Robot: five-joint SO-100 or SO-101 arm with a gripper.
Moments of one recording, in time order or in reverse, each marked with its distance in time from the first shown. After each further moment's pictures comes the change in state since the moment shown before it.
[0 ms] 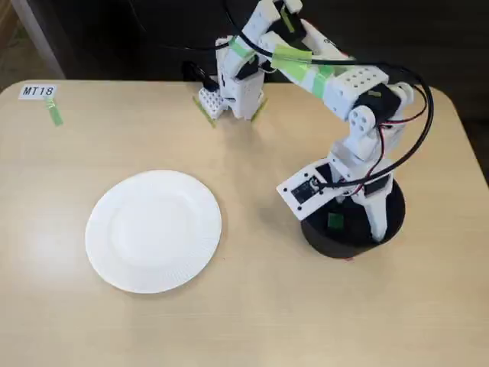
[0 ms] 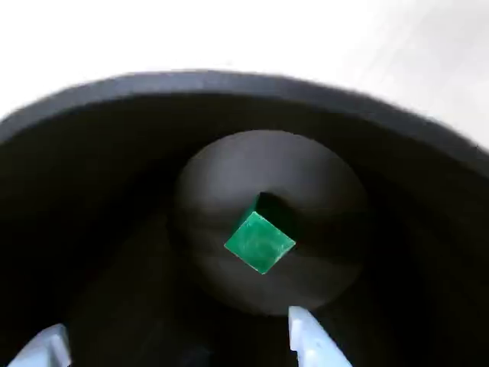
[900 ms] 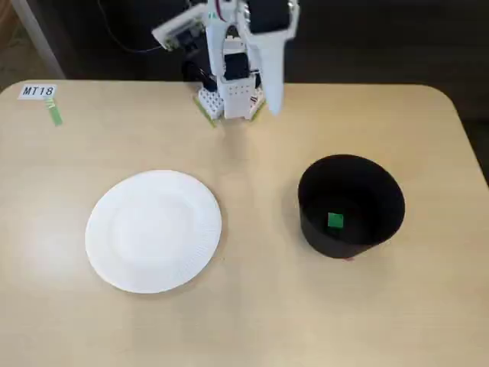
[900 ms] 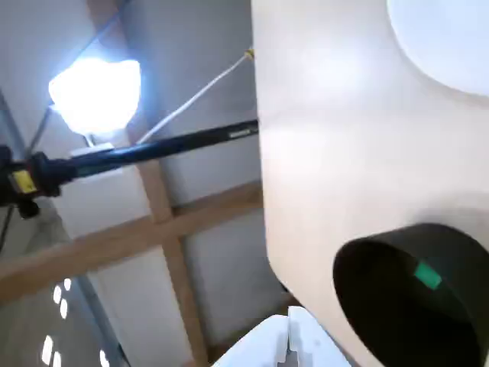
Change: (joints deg) arm 30.0 80.1 41.7 -10.4 -0.6
